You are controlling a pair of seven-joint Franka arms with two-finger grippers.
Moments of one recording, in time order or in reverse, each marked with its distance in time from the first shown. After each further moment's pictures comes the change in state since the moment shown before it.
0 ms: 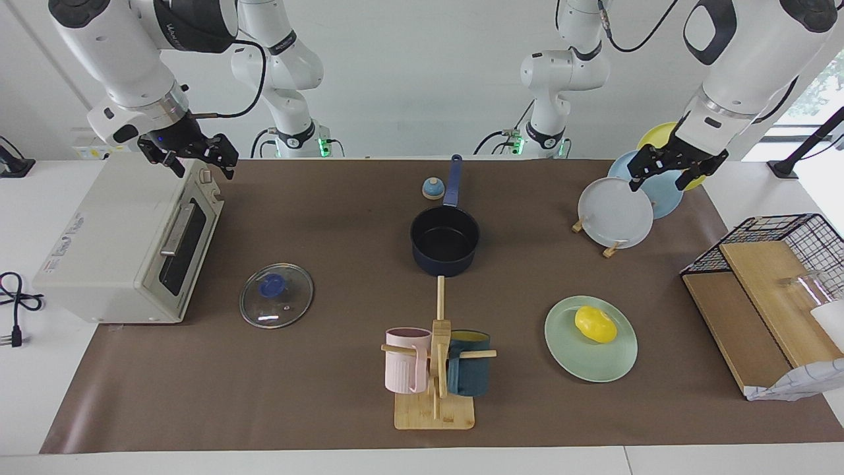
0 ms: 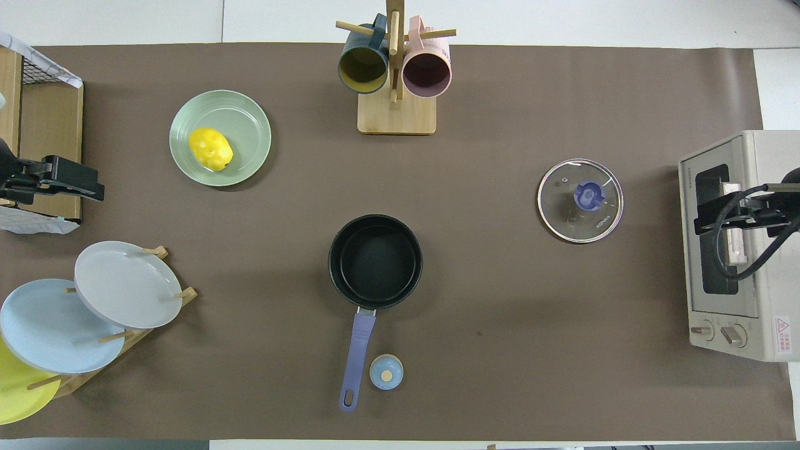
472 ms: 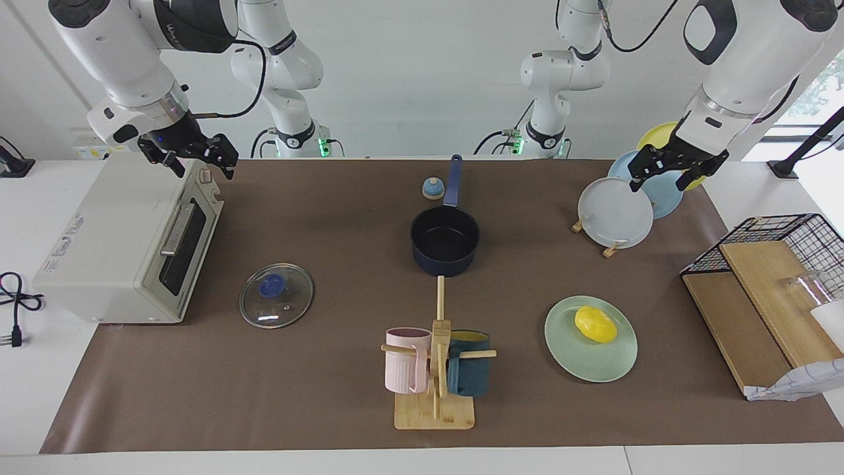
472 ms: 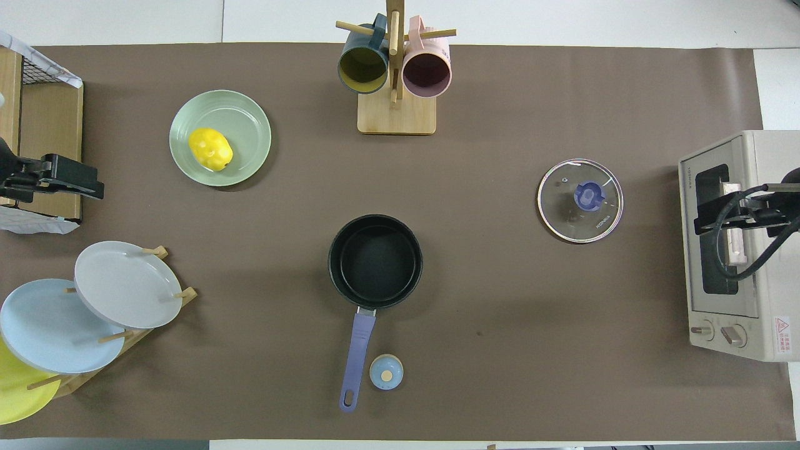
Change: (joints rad) left arm 0.000 0.000 0.000 0.000 0.000 0.012 0.000; right arm 0.000 0.000 0.000 0.000 0.000 0.000 0.000
